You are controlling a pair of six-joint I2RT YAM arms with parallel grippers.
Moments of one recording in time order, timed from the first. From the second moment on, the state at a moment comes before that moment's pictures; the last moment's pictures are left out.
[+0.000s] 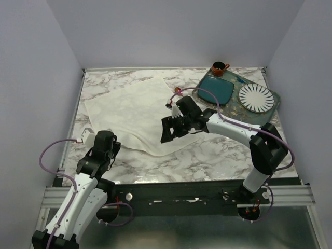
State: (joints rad) left arm -0.29 0.59 0.47 -0.66 -0.34 -1.23; right arm 0.76 1.71 1.22 -0.36 -0.43 0.36
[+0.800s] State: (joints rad) left arm -0.29 1.44 1.06 -0.26 -0.16 -0.83; right arm 0.55 1.55 1.06 -0.37 -0.29 0.33
